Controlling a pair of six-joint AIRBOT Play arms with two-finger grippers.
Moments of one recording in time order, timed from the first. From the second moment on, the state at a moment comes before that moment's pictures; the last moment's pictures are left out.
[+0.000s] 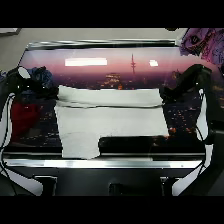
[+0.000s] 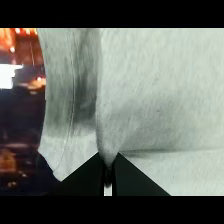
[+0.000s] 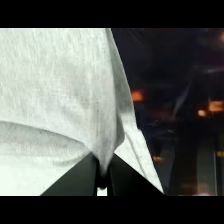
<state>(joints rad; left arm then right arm) 0.11 -1.84 1.73 1.33 -1.36 -1.48 -0.16 -1.95 1.86 1.86 -1.58 -1.50</state>
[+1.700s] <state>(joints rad) 0.45 -1.03 0.47 0.96 -1.25 -1.41 -0.51 -1.46 1.09 2.02 -1.34 -1.68</state>
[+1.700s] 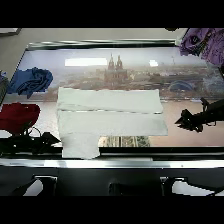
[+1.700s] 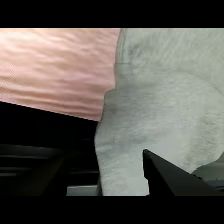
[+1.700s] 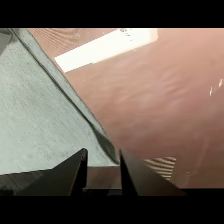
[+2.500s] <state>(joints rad) 0.30 -1.11 0.40 0.85 -1.18 -1.39 -0.51 -1.47 1.08 2.03 -1.34 -1.69</state>
